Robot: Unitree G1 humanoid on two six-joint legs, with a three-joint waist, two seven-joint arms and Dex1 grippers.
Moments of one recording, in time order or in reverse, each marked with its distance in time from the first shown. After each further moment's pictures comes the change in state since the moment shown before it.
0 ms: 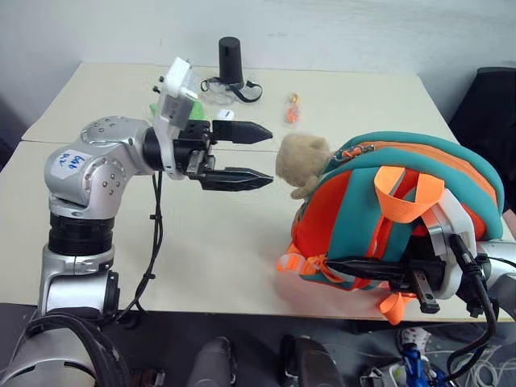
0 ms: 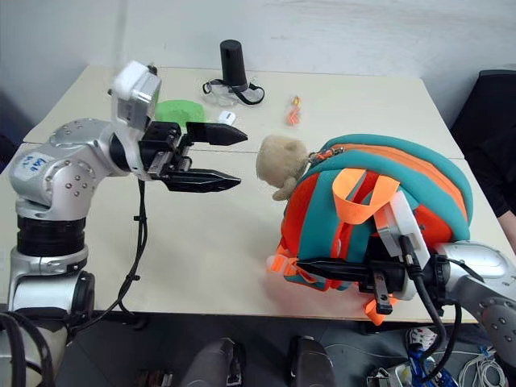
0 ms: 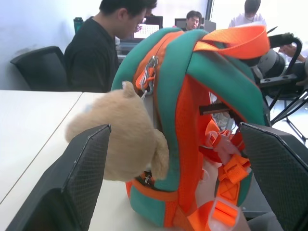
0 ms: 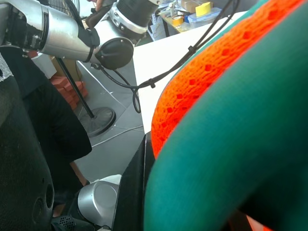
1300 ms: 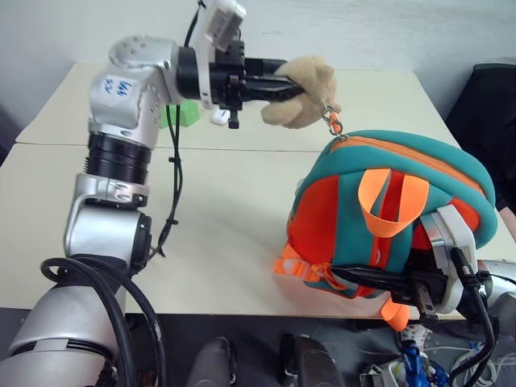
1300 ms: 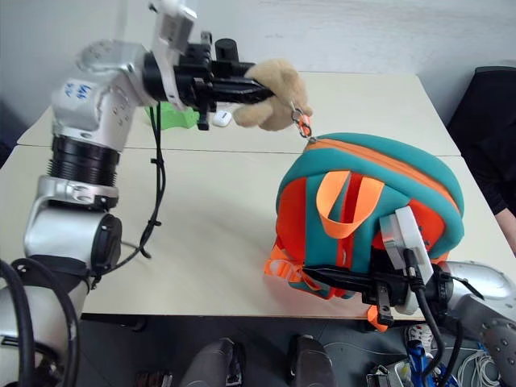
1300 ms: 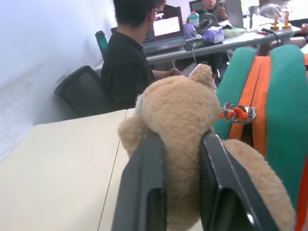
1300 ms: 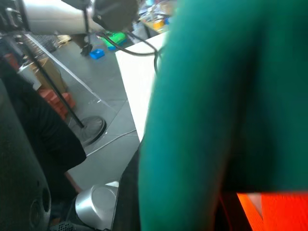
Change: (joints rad) left arm -0.466 -0.087 -0.054 0.588 0.265 -0.352 -0.149; right arm 0.198 0.053 -0.042 -0.029 -0.032 -0.079 -0.049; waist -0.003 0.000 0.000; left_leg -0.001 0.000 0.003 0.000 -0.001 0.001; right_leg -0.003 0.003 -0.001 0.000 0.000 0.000
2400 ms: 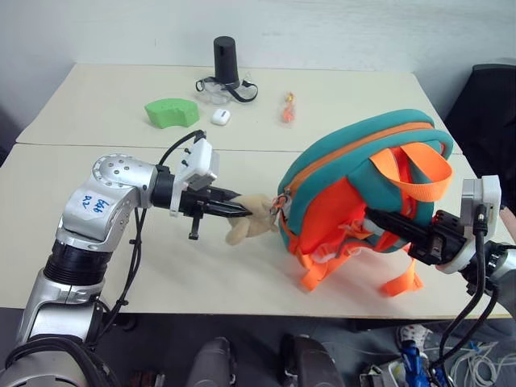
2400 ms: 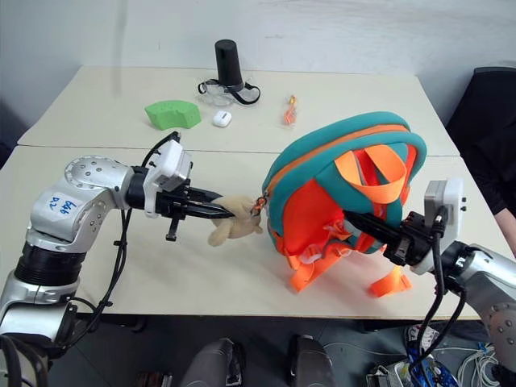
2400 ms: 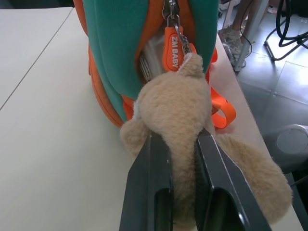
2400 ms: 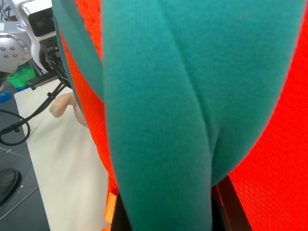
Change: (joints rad) left arm 0.650 0.193 -0.041 -0.656 -0.044 0.198 0.100; right arm -0.110 0.083 -0.087 0.192 -0.054 -0.028 -0.171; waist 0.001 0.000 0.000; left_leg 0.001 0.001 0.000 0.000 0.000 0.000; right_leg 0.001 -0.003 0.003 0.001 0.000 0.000
